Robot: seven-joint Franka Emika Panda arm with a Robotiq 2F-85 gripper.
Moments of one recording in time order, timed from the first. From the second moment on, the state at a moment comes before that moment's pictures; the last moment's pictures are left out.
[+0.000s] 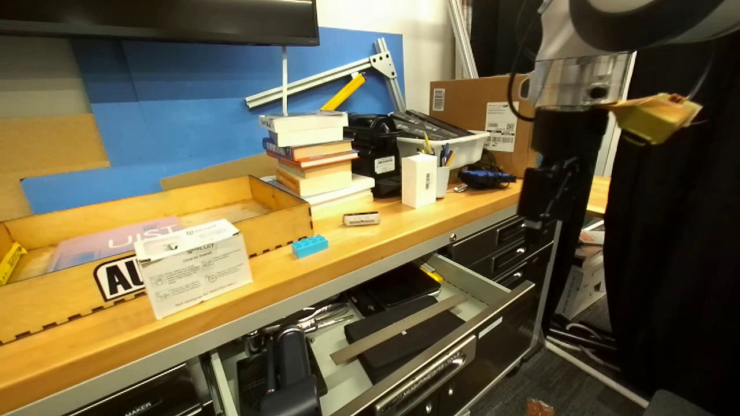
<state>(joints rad) -0.03 -0.62 -0.11 -2.67 -0.14 2.10 -0.19</state>
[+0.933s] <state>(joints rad) 0.11 -0.05 0.15 -2.40 -0.18 2.78 0.33</state>
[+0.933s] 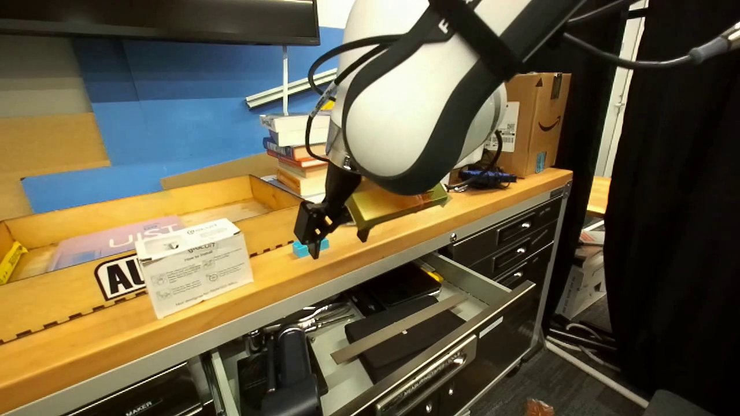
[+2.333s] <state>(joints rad) 0.15 0.28 0.13 -2.09 -1.19 2.76 1.32</state>
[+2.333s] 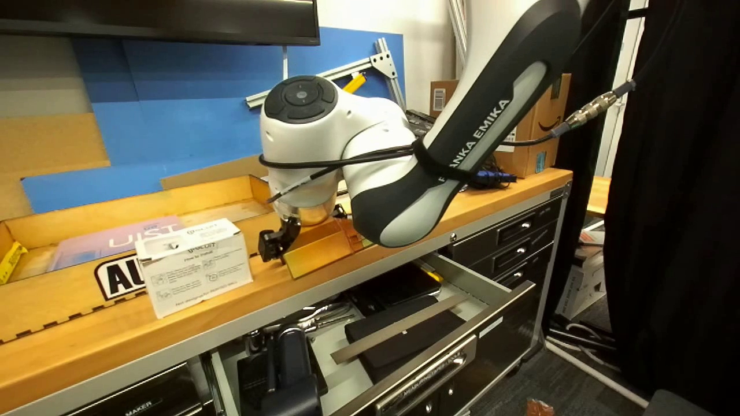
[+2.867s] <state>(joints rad) 0.15 0.30 0.13 -2.06 -1.20 2.74 1.33</state>
